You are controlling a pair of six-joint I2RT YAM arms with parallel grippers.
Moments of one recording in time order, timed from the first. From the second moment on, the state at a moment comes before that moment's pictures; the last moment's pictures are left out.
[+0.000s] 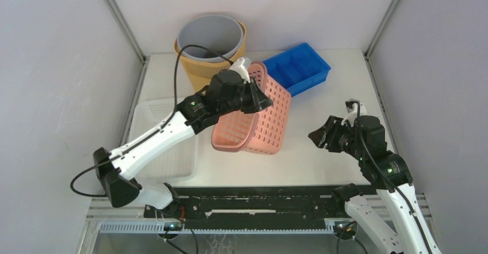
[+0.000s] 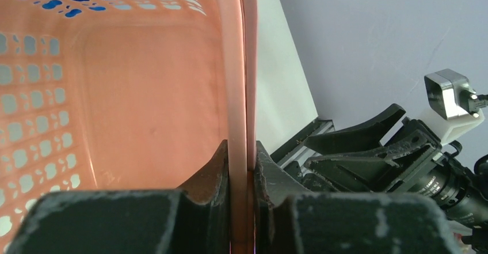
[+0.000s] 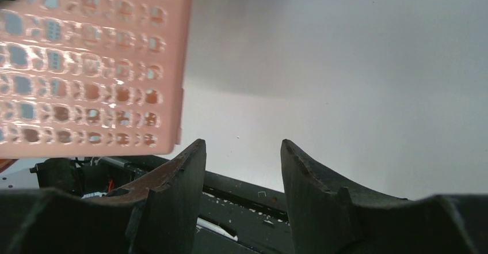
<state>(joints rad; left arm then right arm) -0.88 1.42 1.43 -0.42 0.03 -0.80 0.30 0.58 0.89 -0.89 -0.17 0.53</state>
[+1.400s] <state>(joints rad) -1.02 2.02 1.58 0.45 0.21 -1.38 0.30 0.54 1.40 -1.28 -0.05 0.46</state>
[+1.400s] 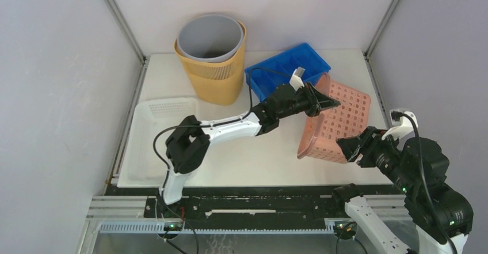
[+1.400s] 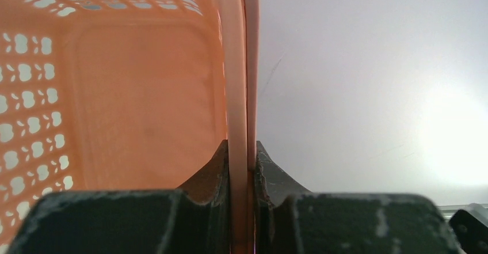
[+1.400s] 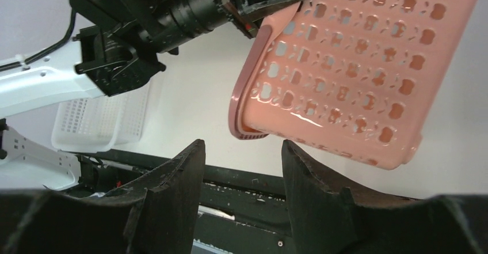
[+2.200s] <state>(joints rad) -1.02 2.36 1.73 0.79 0.15 -1.69 0.30 0.50 1.32 -1.28 -0.09 0.46</state>
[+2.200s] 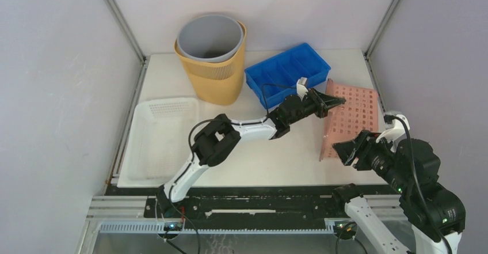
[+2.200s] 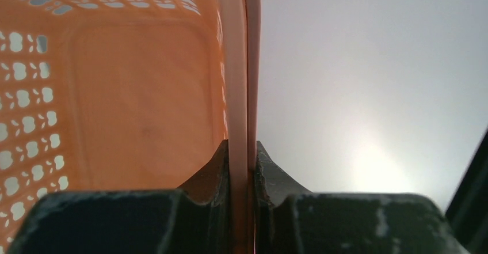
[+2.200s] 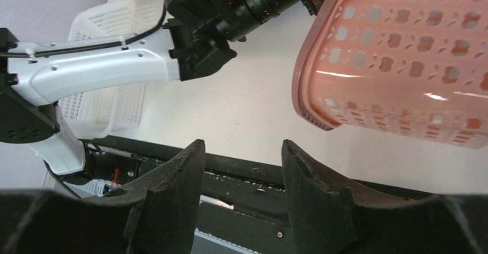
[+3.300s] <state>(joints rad) -1.07 2.75 1.73 1.47 -0.17 -2.07 0.30 0.53 1.35 -1.28 -0.09 0.44</state>
